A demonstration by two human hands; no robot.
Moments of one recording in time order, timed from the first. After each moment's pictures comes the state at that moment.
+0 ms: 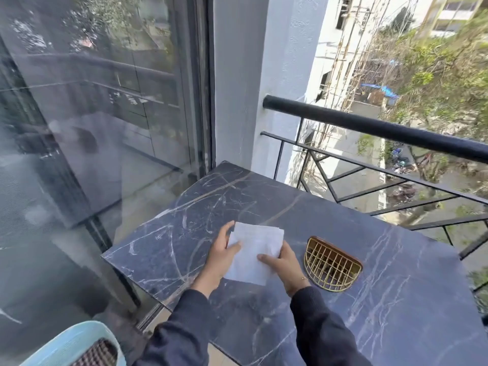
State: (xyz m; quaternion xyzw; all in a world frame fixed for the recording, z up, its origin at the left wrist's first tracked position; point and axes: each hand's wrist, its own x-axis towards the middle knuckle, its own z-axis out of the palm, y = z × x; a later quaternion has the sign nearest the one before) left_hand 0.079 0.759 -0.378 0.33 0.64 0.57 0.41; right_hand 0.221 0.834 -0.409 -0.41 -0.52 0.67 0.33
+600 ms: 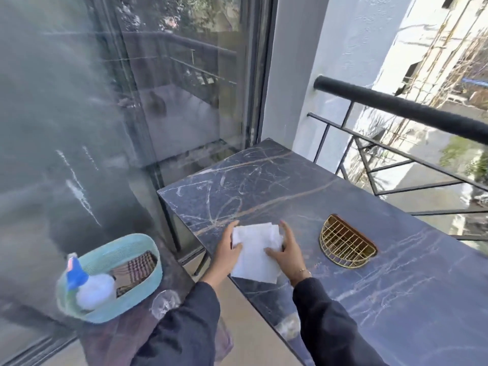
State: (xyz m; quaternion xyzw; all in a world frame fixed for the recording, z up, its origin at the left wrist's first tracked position) left_hand 0.144 0.666 -0.419 0.28 0.75 0.52 0.30; right_hand 0.263 0.778 -0.430 -0.39 -0.73 0.53 0.20
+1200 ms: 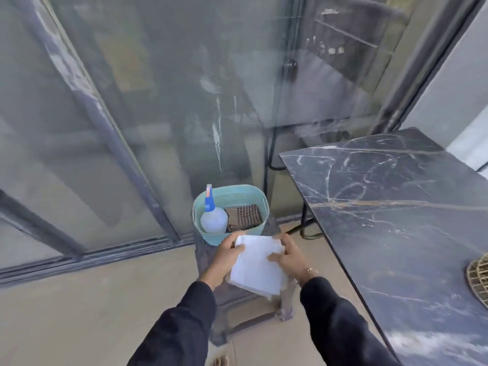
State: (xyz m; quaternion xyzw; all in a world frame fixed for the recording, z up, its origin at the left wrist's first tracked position) left_hand 0.086 0.424 -0.466 0.01 0.77 0.58 0.28; right_hand 0.151 0.588 -0.460 -0.25 -0.77 0.58 -0.11
